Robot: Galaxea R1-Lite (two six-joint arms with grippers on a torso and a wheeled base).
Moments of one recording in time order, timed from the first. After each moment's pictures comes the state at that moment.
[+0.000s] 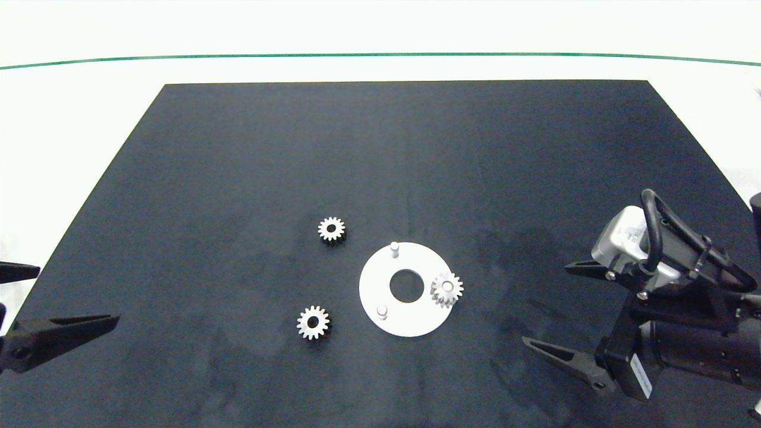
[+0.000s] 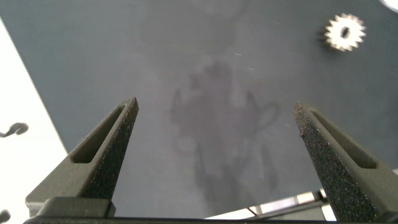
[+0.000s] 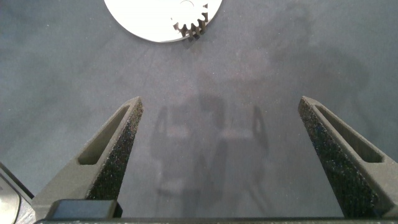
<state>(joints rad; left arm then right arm) -0.13 1.03 -1.10 0.69 -0.03 0.26 0.66 1.30 -0.79 0.03 -0.09 -0.33</state>
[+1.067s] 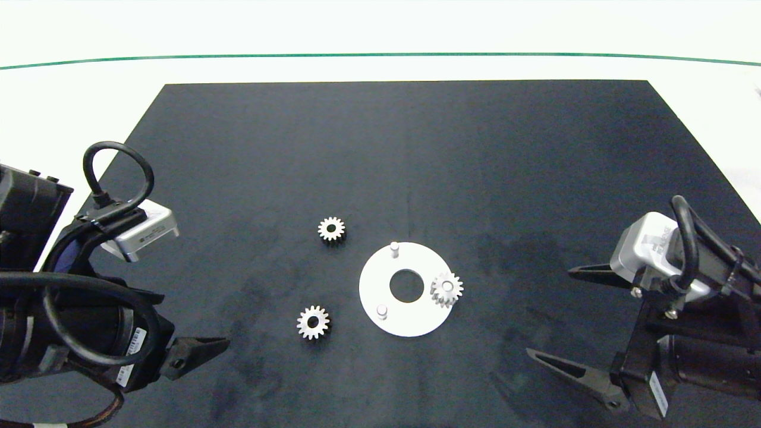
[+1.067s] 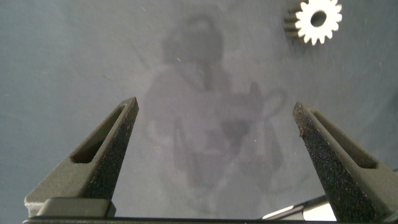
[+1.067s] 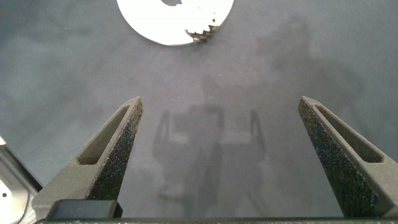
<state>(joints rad) -0.41 1.23 -0.93 0.47 0.10 0.11 0.70 1.26 -0.77 0.03 -0.09 -0.33</state>
